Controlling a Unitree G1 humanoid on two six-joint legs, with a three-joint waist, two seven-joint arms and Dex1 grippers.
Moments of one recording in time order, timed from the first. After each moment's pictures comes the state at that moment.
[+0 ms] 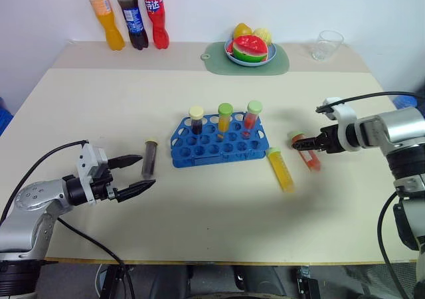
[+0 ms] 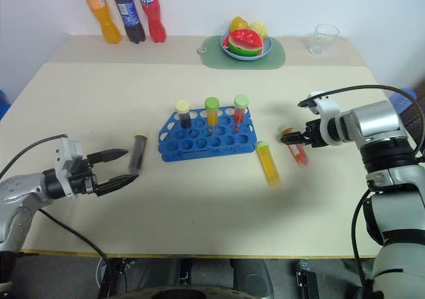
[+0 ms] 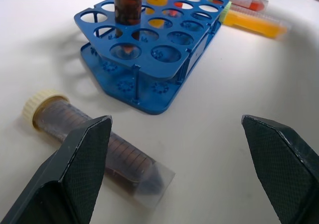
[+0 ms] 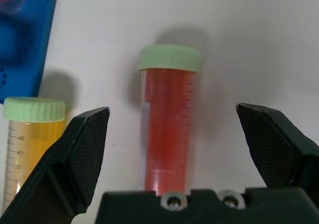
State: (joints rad) left arm 0.03 0.76 0.25 -0.13 -0.56 0.28 -1.12; right arm -0.89 -0.86 0.29 0.49 0.34 1.16 0.85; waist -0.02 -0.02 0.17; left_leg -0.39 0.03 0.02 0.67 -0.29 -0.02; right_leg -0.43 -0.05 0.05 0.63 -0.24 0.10
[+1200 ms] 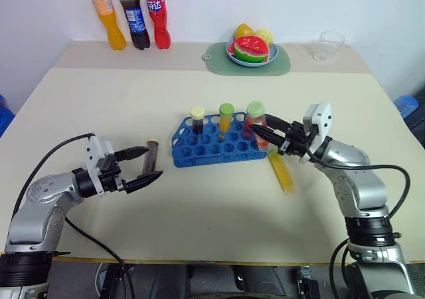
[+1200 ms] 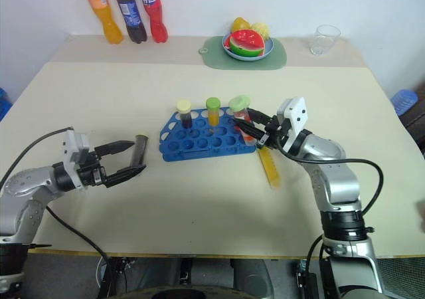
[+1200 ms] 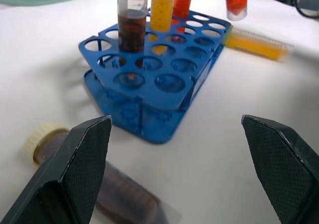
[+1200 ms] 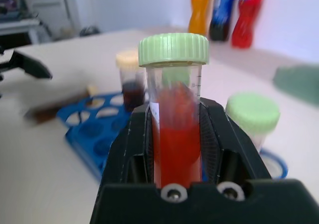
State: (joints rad) left arm -0.05 0.71 0.21 -0.12 -0.57 0.28 -1.08; right arm -0.36 -0.42 -0.08 -0.13 0.38 0.26 0.82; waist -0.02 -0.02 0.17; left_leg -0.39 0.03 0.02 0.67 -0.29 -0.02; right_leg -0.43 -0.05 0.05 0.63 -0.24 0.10
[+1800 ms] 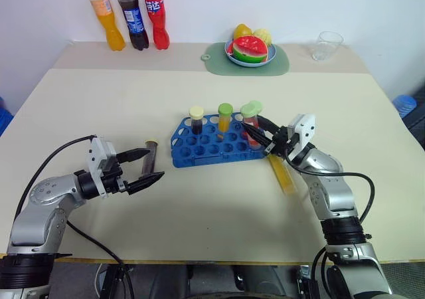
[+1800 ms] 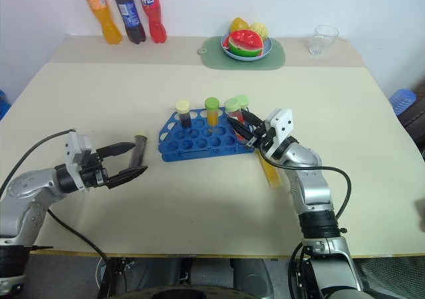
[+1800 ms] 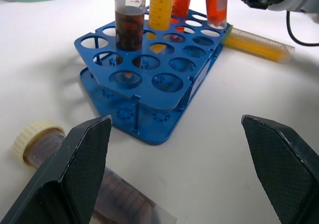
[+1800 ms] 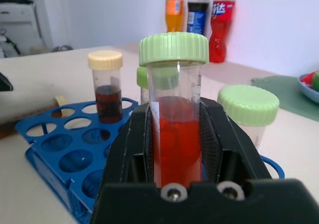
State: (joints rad) left arm -0.04 0.71 0.20 -0.13 -0.57 0.29 -1.06; right arm -0.37 -0.30 -0.02 0.10 0.30 -0.03 0.75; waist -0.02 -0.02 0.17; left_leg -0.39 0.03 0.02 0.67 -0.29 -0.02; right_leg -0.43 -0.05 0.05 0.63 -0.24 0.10
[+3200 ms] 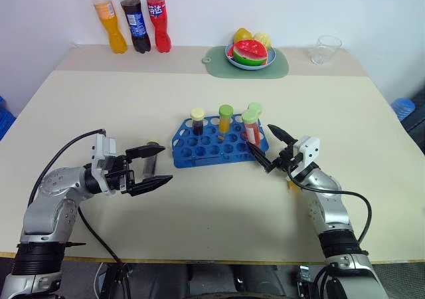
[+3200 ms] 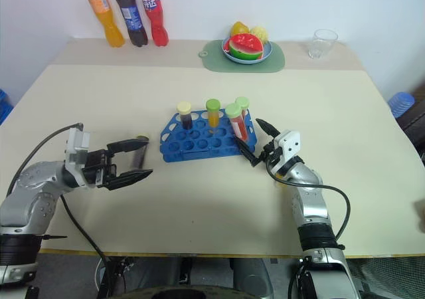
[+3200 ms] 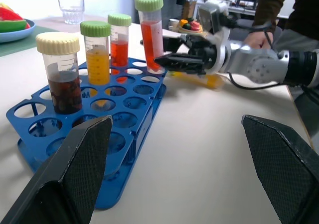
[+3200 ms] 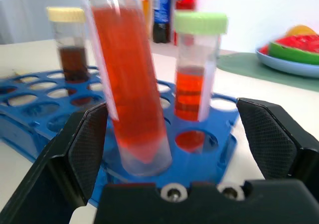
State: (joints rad) left arm -0.13 0.66 0.17 -0.08 -0.63 0.22 -1.28; right arm -0.25 -0.31 -0.05 0.22 0.30 -0.21 0.76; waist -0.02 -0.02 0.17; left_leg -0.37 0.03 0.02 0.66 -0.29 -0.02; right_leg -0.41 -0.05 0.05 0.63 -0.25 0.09
